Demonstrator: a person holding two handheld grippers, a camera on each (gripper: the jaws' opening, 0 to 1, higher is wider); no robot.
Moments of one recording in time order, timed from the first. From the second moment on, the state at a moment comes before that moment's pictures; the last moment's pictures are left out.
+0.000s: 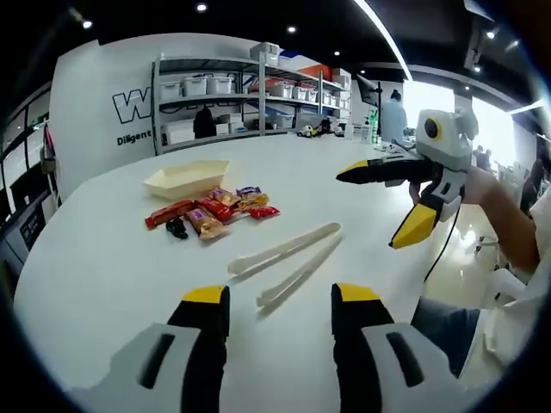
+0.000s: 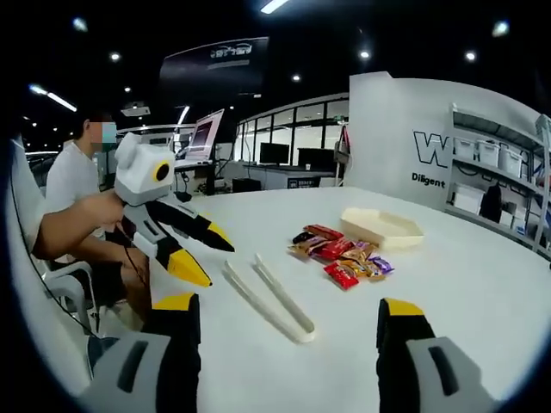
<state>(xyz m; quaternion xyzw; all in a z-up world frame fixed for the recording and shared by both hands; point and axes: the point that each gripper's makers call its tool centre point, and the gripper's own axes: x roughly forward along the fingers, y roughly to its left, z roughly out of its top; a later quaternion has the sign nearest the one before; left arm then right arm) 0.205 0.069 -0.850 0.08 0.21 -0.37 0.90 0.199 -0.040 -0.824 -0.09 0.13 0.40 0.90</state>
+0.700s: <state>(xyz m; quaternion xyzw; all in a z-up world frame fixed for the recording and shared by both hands) 0.213 0.060 -0.862 0.07 0.24 -0.40 0.88 0.206 -0.037 -0.824 -0.09 0.13 0.40 0.90</state>
